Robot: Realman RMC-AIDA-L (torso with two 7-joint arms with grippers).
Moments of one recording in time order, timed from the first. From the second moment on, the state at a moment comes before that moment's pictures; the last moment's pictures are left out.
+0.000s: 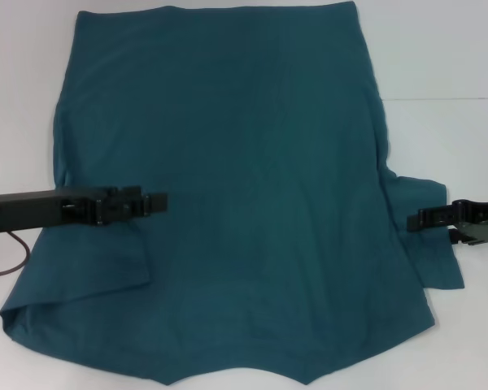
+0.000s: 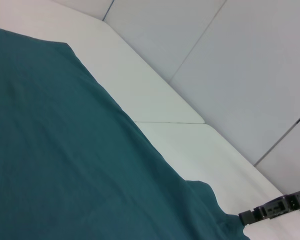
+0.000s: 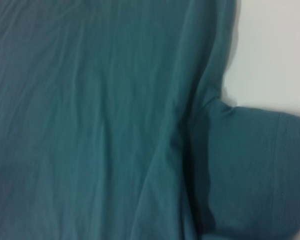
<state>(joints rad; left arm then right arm) -0.48 -2.15 0.60 1.05 2.14 1.63 -2.04 0.70 1.94 -0.65 -0.58 -2.47 -1.28 2.49</state>
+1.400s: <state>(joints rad) -0.46 -2.15 0.57 1.05 2.08 1.64 -2.04 0.67 1.92 -0.66 -0.59 -2.47 -1.24 2.44</state>
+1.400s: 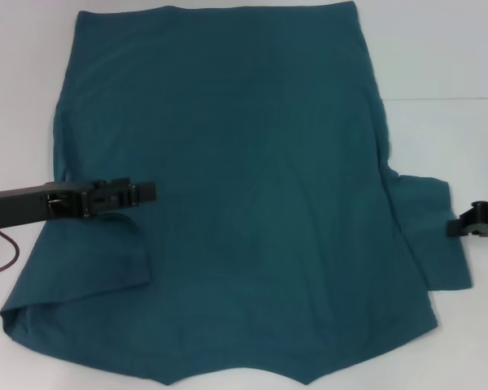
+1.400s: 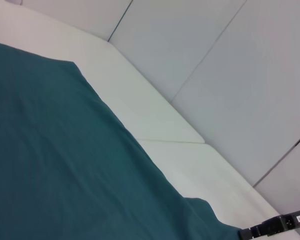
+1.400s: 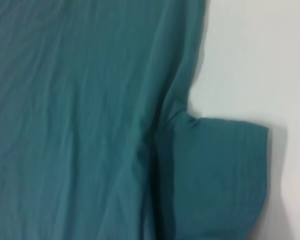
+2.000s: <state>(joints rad) -0.45 -2.14 0.57 1.05 2.06 1.64 -2.05 0.64 1.88 -0.63 -0.65 -2.47 -1.24 2.45</state>
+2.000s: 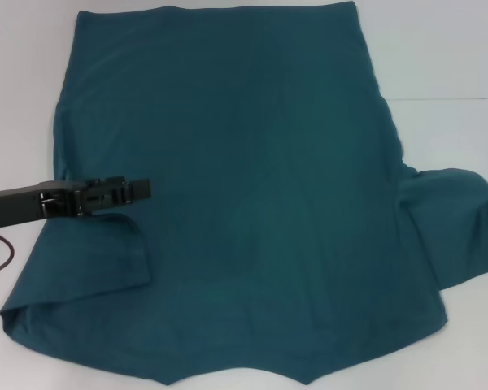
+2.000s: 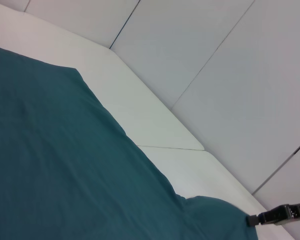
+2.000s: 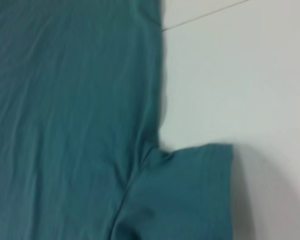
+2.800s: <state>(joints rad) -0.44 -2.14 0.56 1.05 2.03 1.64 -2.06 0.78 1.86 -0.60 -0.69 -2.46 -1.47 2.49</state>
